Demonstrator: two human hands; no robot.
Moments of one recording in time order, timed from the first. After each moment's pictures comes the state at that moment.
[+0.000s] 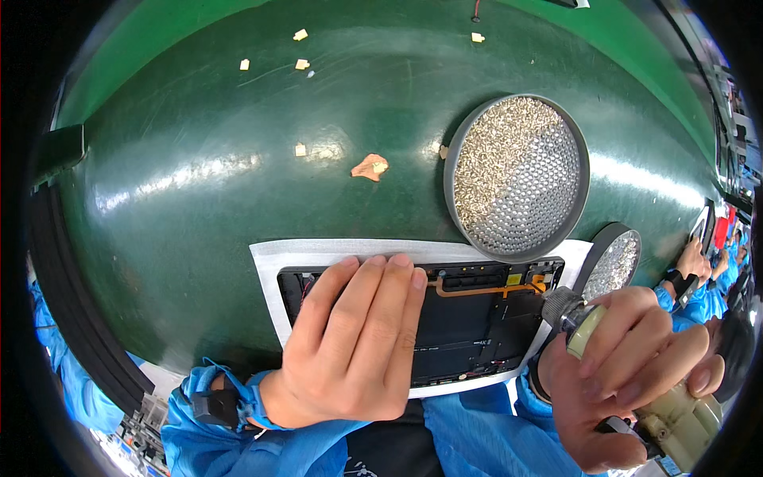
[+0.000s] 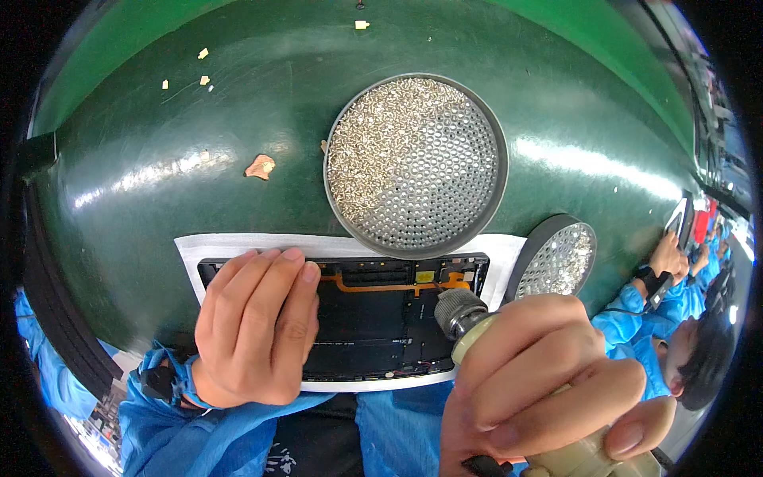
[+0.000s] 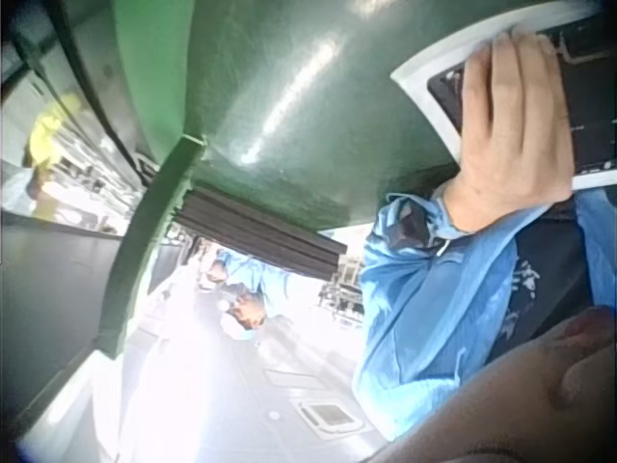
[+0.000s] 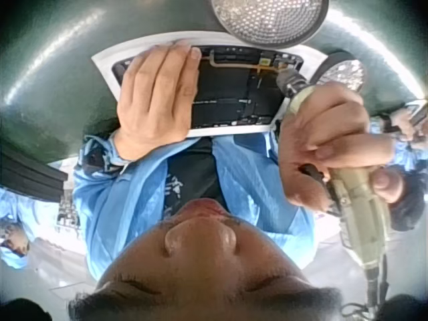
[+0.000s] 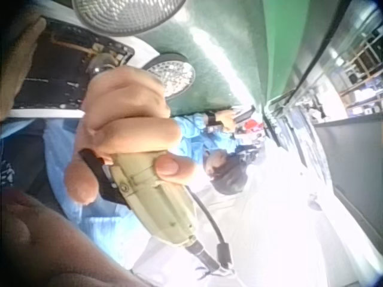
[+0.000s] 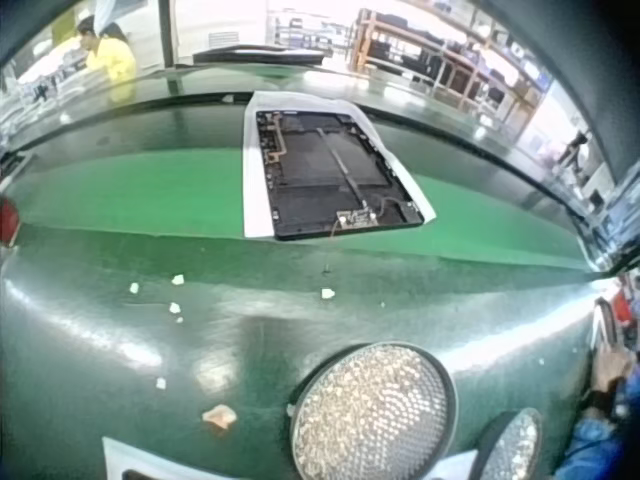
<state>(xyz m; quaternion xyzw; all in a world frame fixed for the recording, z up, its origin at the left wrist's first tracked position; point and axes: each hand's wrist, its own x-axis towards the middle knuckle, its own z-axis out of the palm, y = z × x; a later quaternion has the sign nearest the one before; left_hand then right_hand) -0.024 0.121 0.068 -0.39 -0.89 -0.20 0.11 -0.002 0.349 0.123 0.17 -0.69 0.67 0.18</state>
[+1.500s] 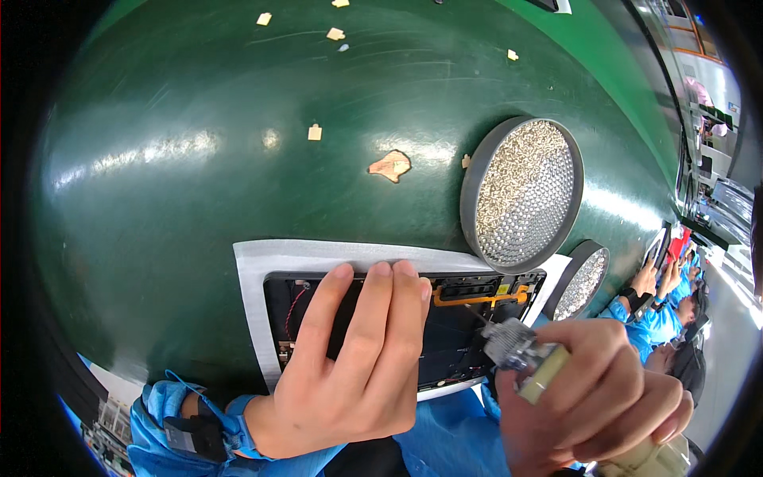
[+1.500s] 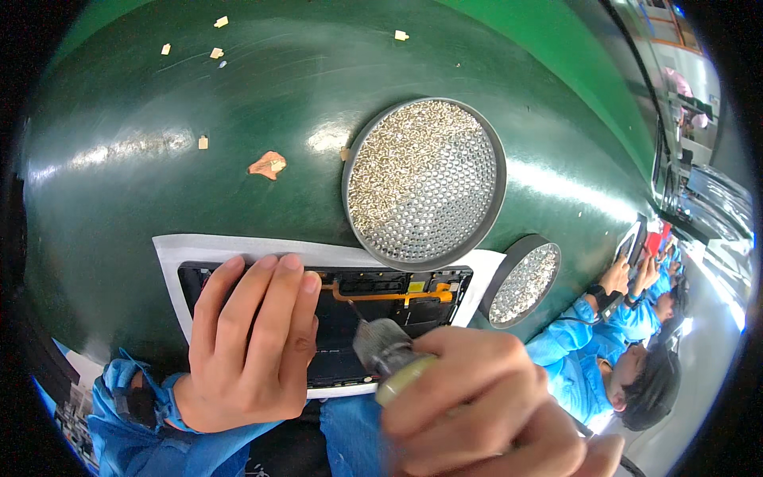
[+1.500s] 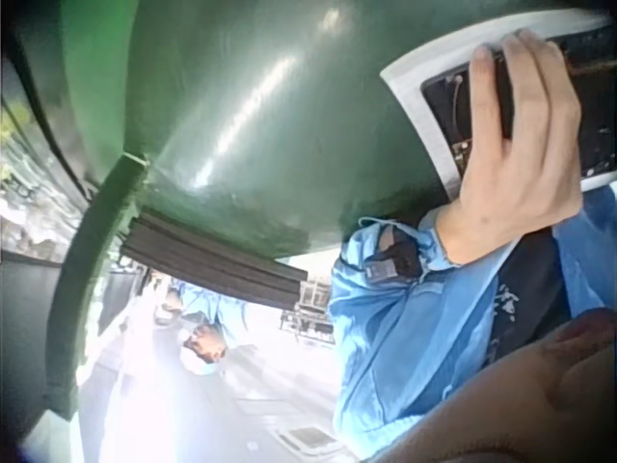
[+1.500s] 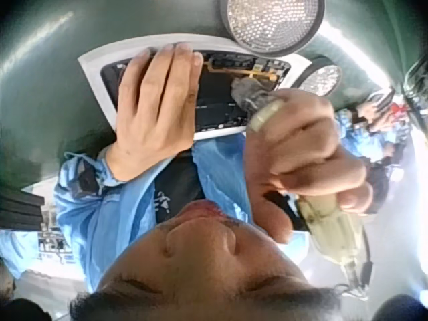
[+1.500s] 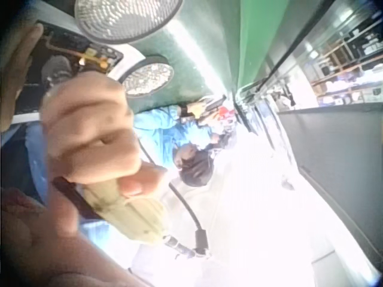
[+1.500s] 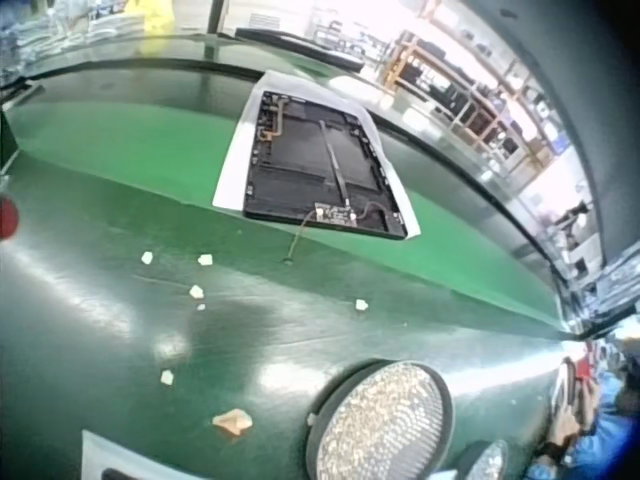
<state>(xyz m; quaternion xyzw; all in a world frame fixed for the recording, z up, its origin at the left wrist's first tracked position) -0.012 0.117 0.068 -0.36 -0.91 -0.18 0.06 -0.019 0.292 0.105 0.21 -0.65 0.69 0.25</state>
